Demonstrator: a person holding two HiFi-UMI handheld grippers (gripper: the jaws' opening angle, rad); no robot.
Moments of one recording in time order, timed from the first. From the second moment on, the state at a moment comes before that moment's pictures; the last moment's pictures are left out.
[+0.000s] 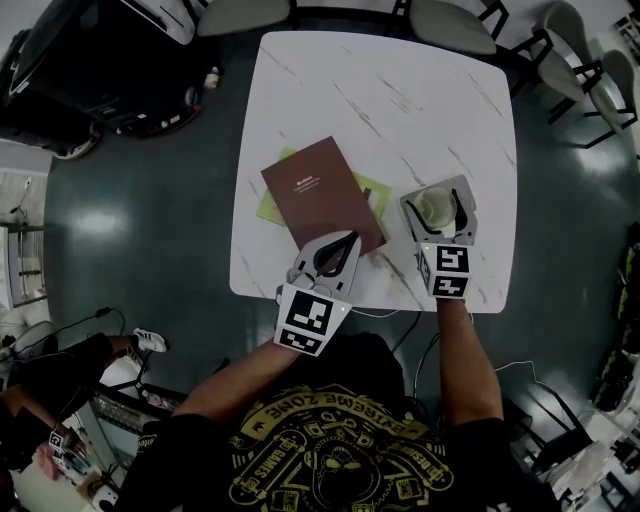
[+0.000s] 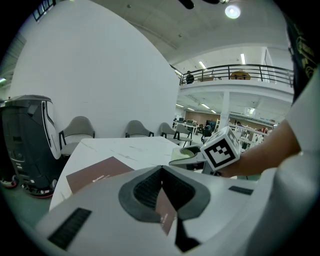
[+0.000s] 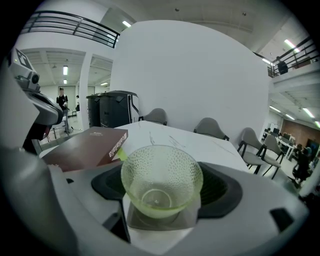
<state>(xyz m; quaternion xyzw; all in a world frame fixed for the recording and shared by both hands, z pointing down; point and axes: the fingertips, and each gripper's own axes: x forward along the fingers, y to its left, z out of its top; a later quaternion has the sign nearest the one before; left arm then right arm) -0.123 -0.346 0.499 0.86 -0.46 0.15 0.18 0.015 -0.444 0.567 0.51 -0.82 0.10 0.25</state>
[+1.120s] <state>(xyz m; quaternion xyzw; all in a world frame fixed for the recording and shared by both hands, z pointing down) -0.091 -0.305 0.487 0.87 -0.43 0.13 0.18 0.036 -0.351 0.496 0.55 -0.81 0.14 0.13</state>
